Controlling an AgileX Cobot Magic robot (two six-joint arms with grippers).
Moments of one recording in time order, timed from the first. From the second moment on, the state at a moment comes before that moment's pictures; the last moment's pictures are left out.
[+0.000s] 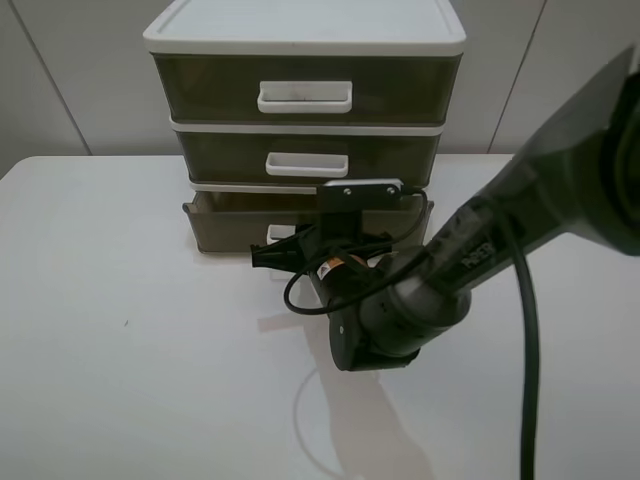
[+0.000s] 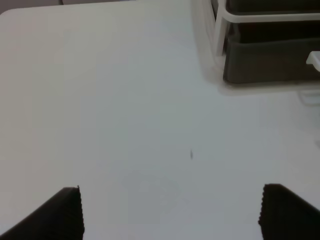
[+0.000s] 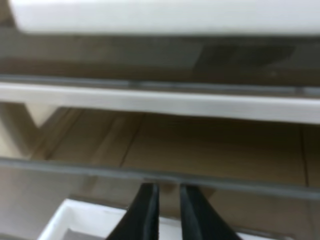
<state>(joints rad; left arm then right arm) 0.04 0.00 -0.50 -0.08 1.06 0.11 0.95 2.22 -0.90 0.77 -1.00 -0.13</state>
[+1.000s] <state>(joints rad) 0.04 0.00 -0.50 -0.08 1.06 0.11 0.94 2.26 -1.00 0.81 -1.02 -0.14</state>
